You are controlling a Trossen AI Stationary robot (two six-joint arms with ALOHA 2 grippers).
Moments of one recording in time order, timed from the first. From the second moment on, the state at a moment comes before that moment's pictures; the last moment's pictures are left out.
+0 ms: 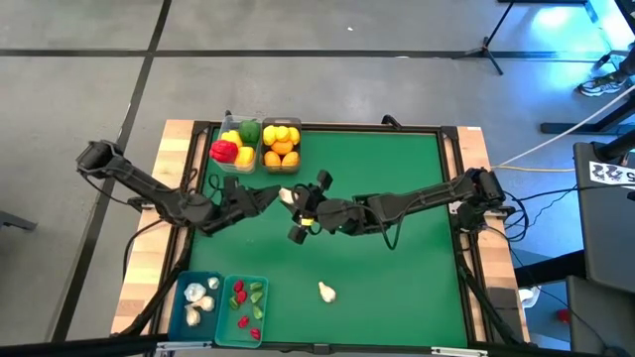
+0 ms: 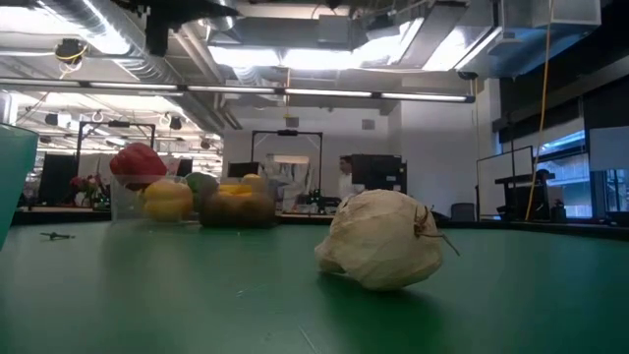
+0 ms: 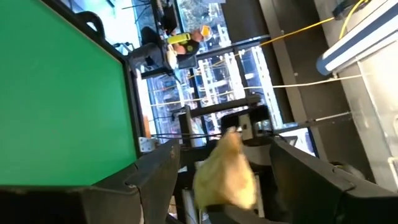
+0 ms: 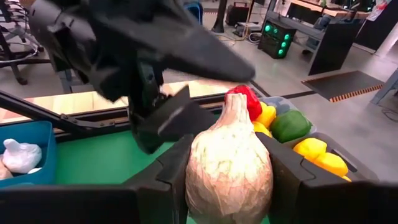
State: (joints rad) left arm -0.42 1.08 0.55 0.62 -0.95 -1.28; right arm 0.23 1.88 1.64 -0.10 0.64 0.10
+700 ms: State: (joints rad) left arm -0.35 1.13 0.55 0.75 -0.92 -1.19; right arm 0.20 1.88 1.64 -0.10 0.60 0.10
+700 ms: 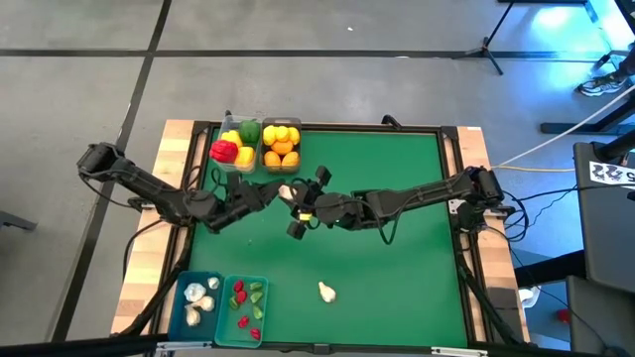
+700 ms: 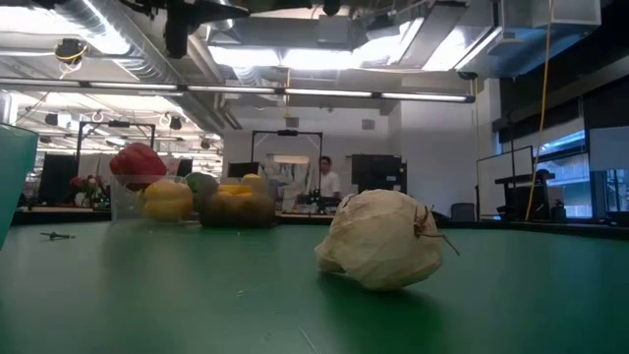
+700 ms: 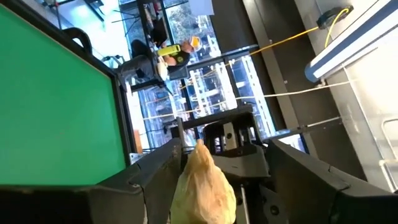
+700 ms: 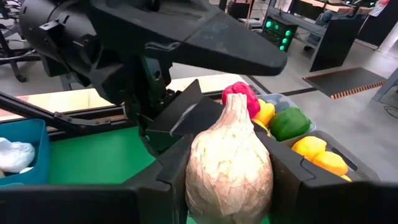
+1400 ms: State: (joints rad) left arm -0.34 1.13 0.55 0.74 -0.91 -1.15; right arm 0.17 1.88 1.64 -0.09 0.61 0.10
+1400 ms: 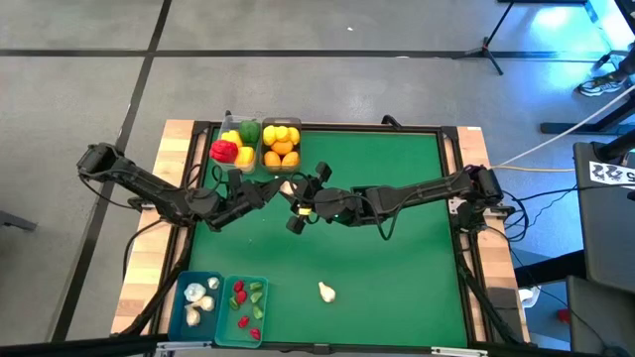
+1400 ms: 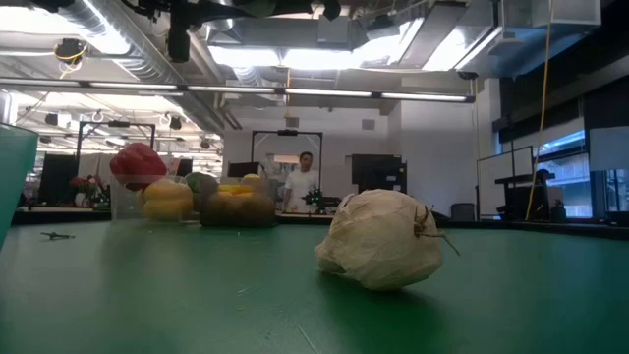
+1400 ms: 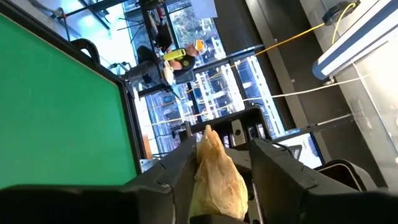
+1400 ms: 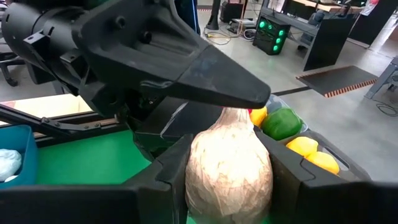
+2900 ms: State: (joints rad) left arm -0.34 1.11 0.56 0.74 -0.94 -1.11; right arm 0.18 1.87 1.64 -0.16 0.53 0.00
